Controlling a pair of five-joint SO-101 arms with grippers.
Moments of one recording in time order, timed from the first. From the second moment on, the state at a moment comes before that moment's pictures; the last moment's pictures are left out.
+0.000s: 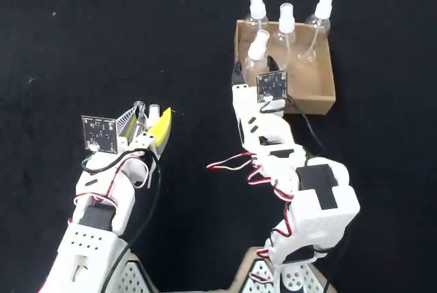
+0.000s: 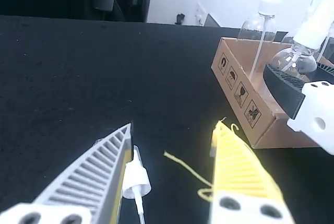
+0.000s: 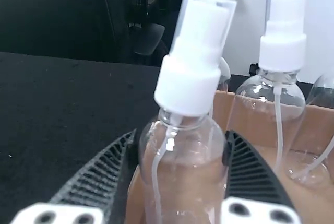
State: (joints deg) left arm 6.5 -75.0 96.2 -1.0 6.5; right arm -7.3 13.3 58.3 -52.9 3.9
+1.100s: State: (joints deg) left arm 6.5 -75.0 96.2 -1.0 6.5; right arm -8.0 8.0 62.5 -53.4 3.9
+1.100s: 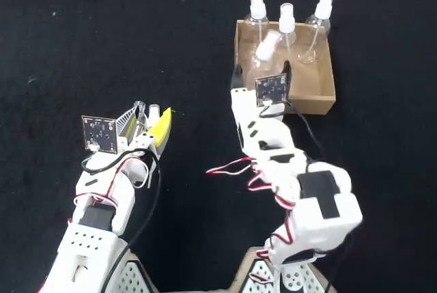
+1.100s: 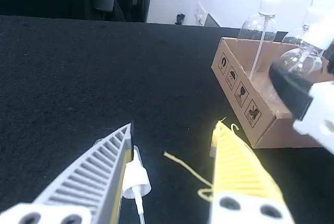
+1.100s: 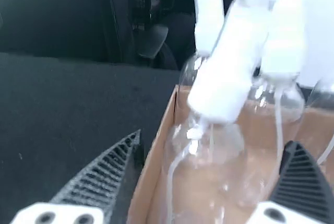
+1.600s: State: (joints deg) left arm 6.5 -75.0 96.2 -1.0 6.5; right arm -7.2 -6.6 72.7 -51.0 3.9
